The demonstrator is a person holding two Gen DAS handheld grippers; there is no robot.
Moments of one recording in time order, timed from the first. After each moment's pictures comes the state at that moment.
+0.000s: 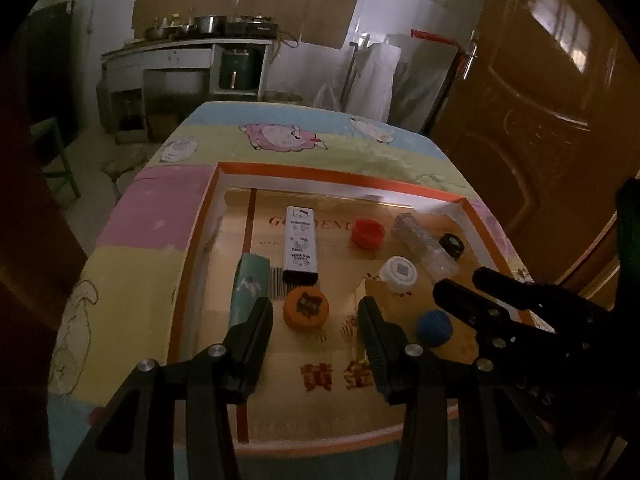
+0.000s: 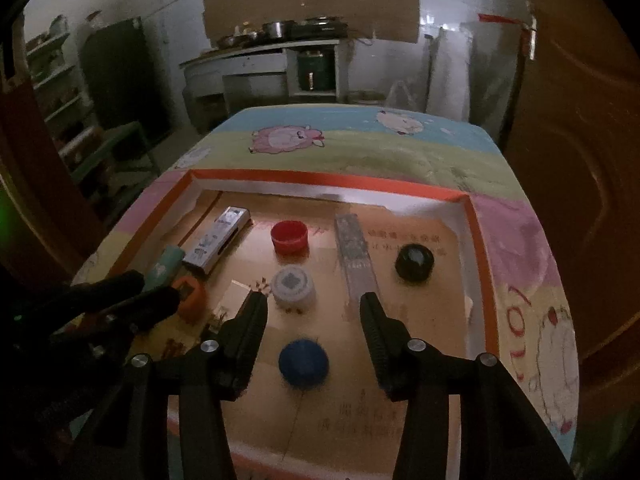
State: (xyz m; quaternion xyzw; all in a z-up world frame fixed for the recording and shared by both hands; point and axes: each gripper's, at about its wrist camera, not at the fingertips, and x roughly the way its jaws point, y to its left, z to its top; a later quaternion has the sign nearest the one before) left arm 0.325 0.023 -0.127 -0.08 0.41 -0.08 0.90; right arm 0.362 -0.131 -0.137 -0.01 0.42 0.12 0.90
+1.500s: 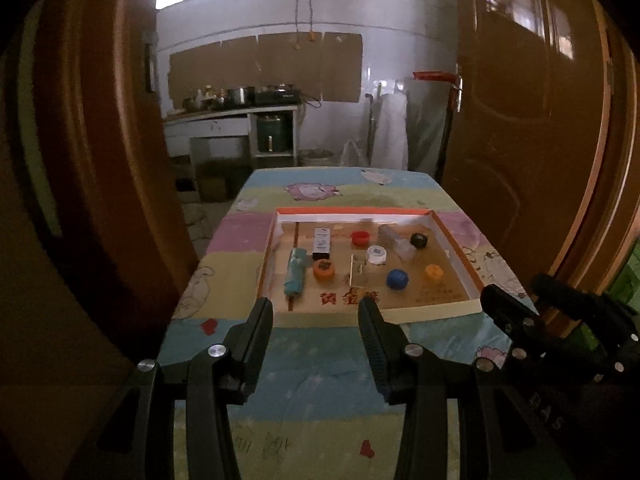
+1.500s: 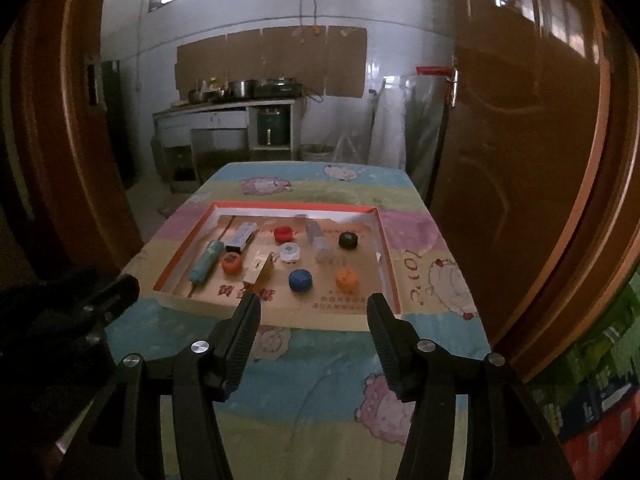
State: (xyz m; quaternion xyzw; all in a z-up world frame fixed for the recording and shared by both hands) left arm 0.147 0.003 -0.040 0.00 0.31 0.00 0.95; right arm 0.170 -0.131 -0.049 -0.01 0.32 0.03 0.95
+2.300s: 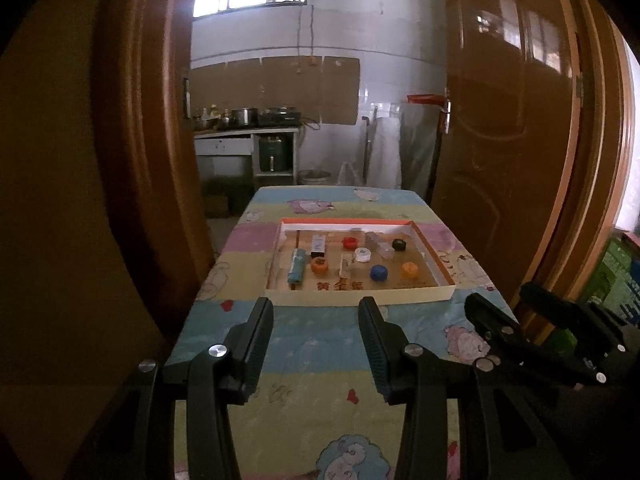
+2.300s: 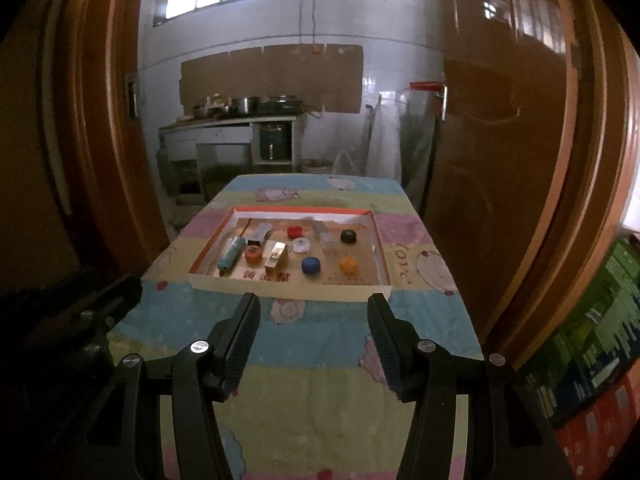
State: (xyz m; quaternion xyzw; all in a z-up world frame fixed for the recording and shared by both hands) left arm 0.056 0.003 -0.013 -0.01 0.28 0.00 0.96; right arm 0.080 -0.123 -0.027 -0.01 0.29 0.02 0.96
